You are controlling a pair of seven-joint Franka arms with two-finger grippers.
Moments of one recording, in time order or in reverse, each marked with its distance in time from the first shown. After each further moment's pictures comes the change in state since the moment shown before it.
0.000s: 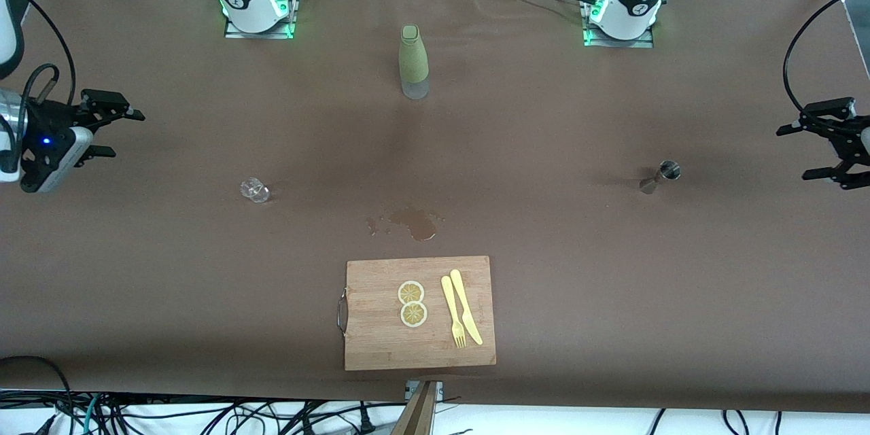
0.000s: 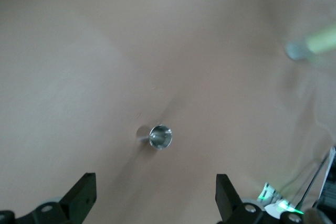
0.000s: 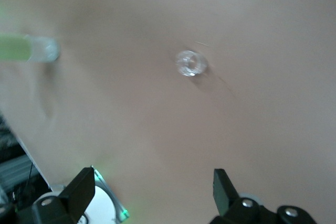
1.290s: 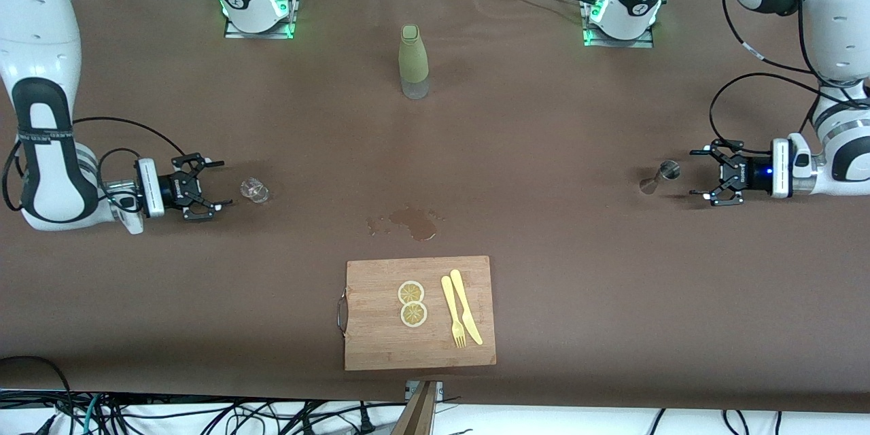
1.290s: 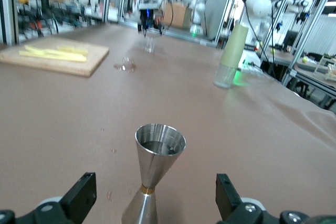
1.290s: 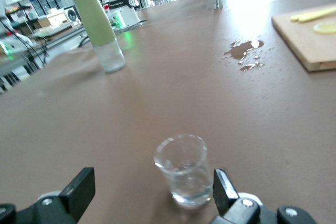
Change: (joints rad) left arm 0.154 0.541 0.078 -0.186 -0.639 -0.206 1.166; right arm -0.128 0.580 0.002 0.017 0.614 0.028 -1.339
